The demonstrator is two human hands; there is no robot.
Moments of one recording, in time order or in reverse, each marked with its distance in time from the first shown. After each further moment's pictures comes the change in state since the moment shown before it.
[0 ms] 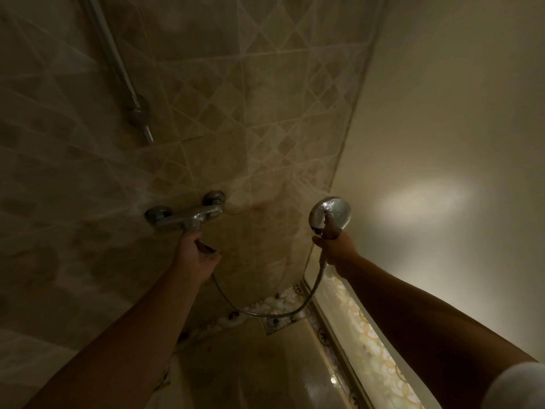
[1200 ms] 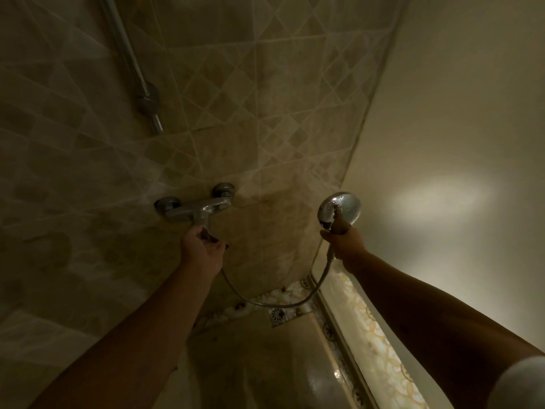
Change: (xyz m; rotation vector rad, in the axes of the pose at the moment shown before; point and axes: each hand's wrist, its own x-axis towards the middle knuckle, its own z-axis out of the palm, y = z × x) left_hand -0.012 -0.008 0.005 -0.166 0.048 0.112; right_hand 0.010 0.000 0.006 -0.018 0.009 -0.023
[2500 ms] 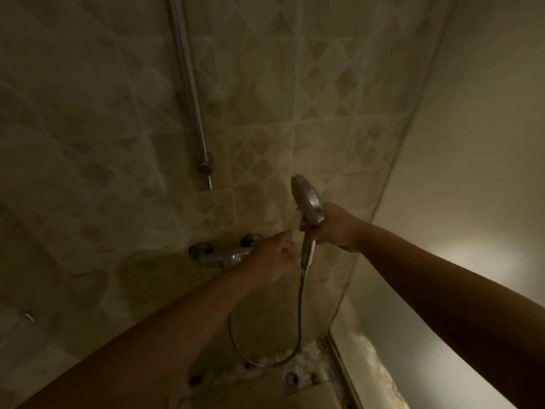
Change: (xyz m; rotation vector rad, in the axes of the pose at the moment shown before) left_hand -0.044 0.026 0.082 1.355 -0.708 0.513; right_hand -0.054 -0.215 0.022 -0.248 -0.575 -0.431
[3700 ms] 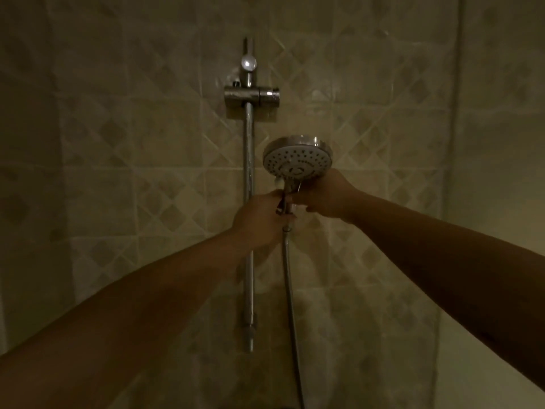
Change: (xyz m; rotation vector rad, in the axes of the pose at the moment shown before) left_hand -0.019 0.293 -0.248 0.559 0.726 0.599; right_hand -0.019 -0.351 -0.075 -0.331 0.385 -0.731
